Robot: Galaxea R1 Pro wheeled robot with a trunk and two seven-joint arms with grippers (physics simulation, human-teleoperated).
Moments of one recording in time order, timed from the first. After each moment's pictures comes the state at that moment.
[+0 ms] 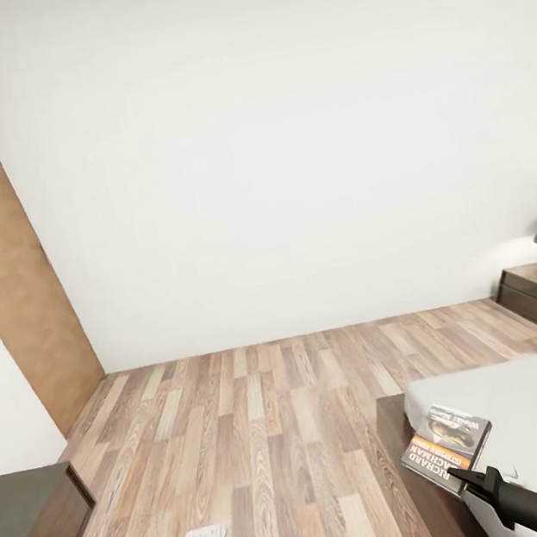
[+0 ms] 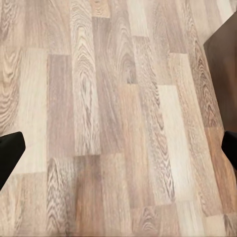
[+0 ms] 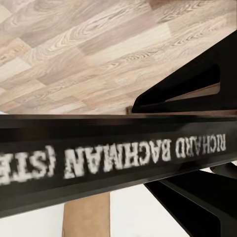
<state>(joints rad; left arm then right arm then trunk) -0.52 0.04 -0.08 -0.02 0.21 -0.20 -0.26 -0.46 -0.40 0.06 -0.20 -0.88 0.56 0.97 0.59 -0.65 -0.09</state>
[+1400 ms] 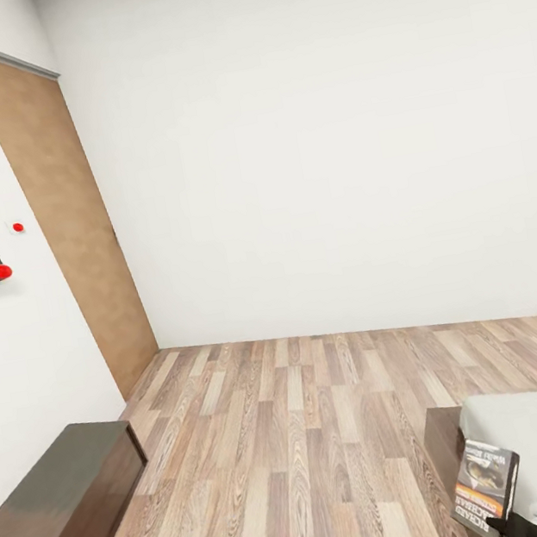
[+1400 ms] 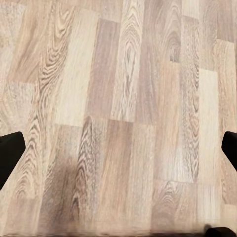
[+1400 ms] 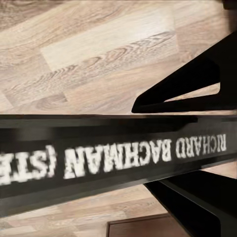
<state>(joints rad) -0.44 0.06 -0.08 -0.02 0.21 -0.20 -0.26 -0.46 -0.38 0.06 -0.05 -0.71 0.20 0.65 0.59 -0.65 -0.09</state>
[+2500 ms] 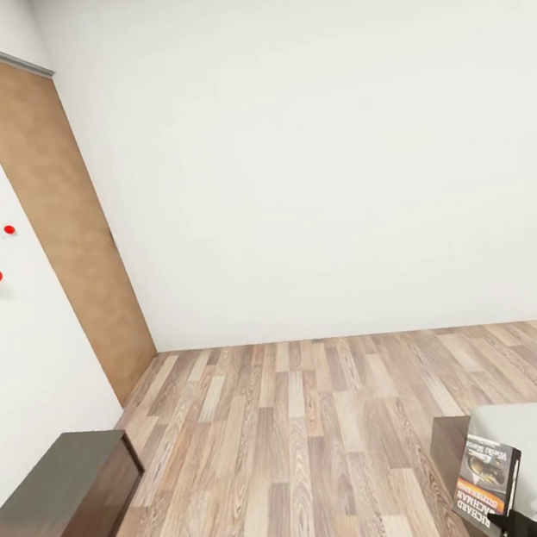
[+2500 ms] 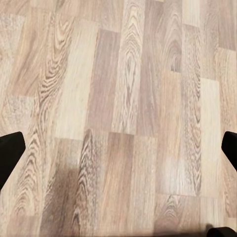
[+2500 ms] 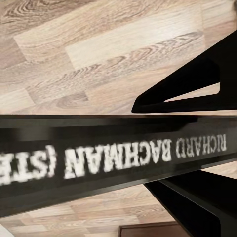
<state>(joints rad) -0.43 0.06 -0.08 -0.02 0.20 -0.22 -0.26 -0.46 -0.38 0.06 -0.04 -0.70 0.13 0.65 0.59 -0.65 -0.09</state>
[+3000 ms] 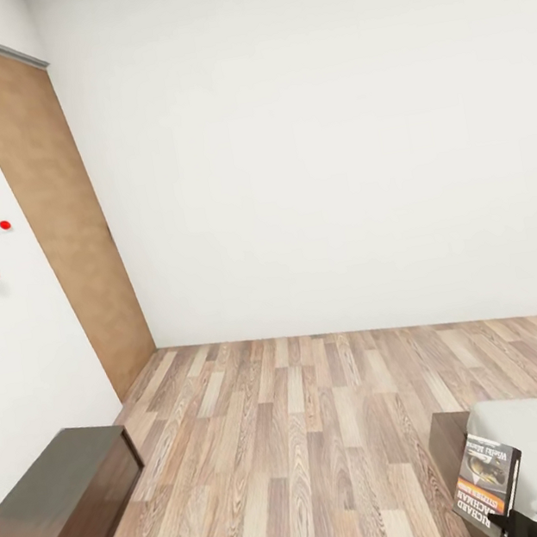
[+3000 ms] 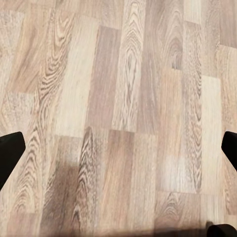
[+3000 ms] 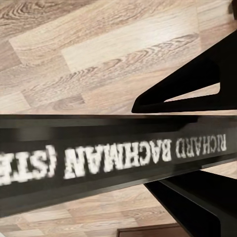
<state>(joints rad) -0.43 0.06 -0.08 -0.02 0.20 -0.23 -0.26 -0.46 -0.38 0.06 -0.04 -0.70 0.13 0.65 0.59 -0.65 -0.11</state>
